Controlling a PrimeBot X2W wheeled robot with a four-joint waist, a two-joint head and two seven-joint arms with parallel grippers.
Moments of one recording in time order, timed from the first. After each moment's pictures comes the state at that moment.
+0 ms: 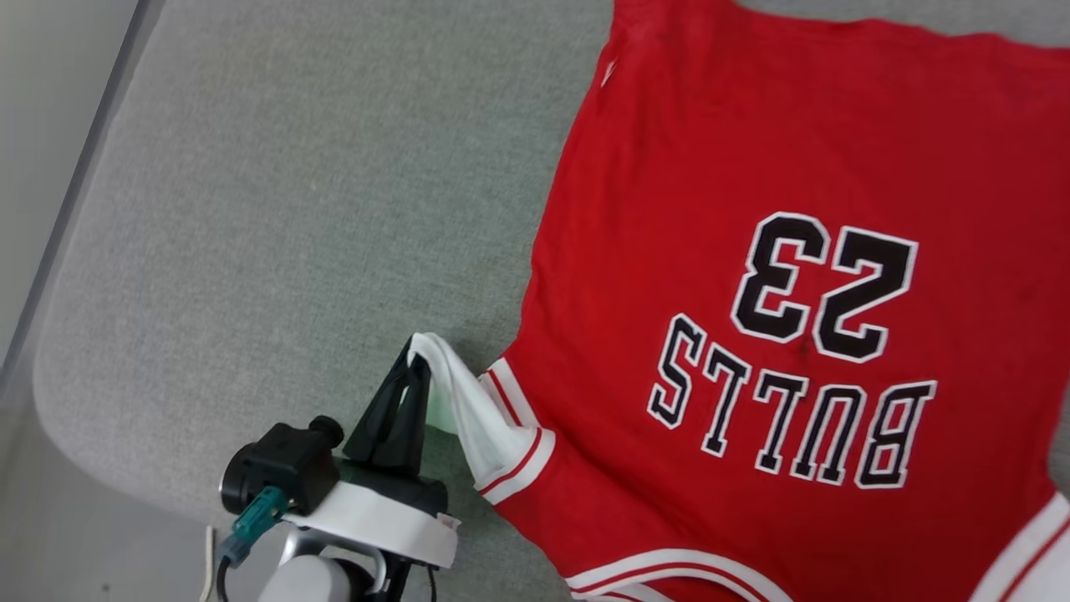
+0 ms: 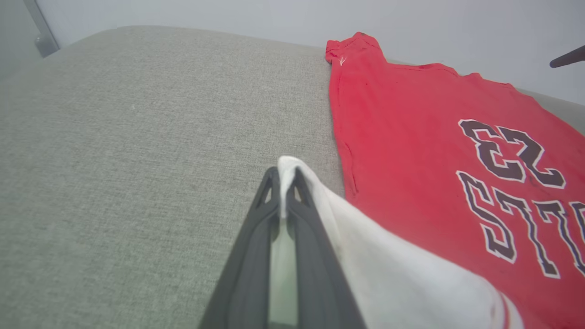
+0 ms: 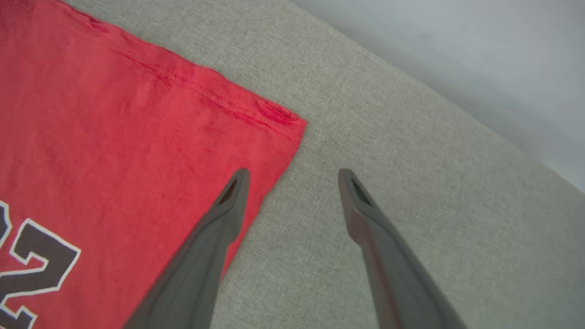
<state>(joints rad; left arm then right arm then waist) -0.12 0.17 -0.29 0.02 -0.37 -0.04 -0.26 -1.03 -0.72 0.32 0.37 0.57 0.13 1.01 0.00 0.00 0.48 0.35</state>
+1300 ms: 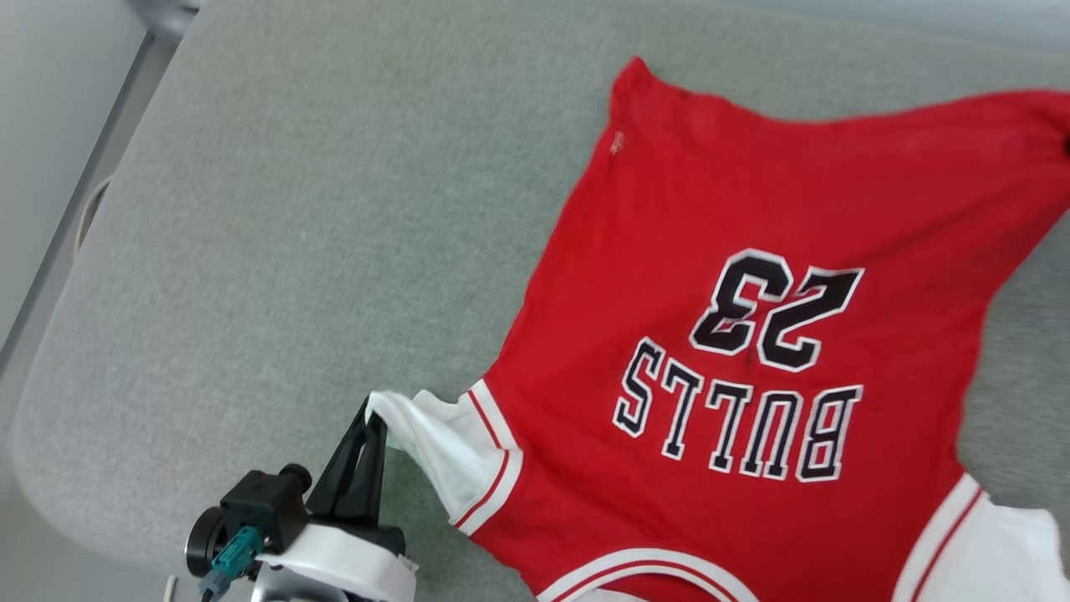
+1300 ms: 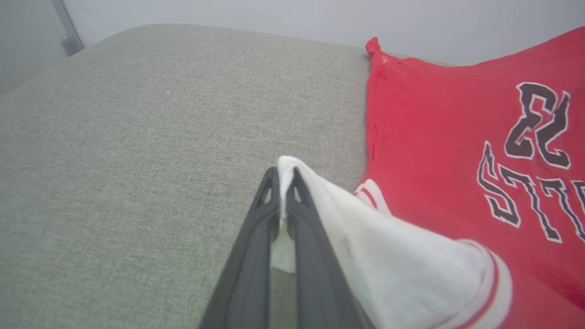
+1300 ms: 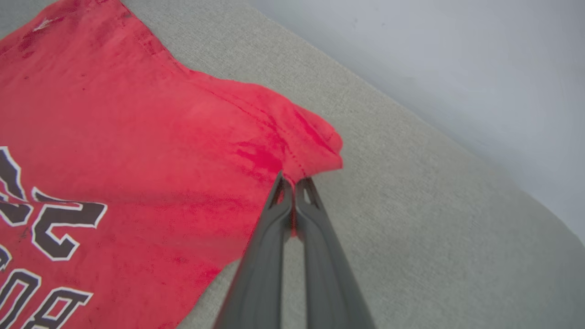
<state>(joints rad) -0.04 0.11 -0.14 0.13 -0.26 -0.12 -0.26 -0.87 -0.81 0.46 0.30 0.72 0.13 0.71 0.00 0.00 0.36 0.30</state>
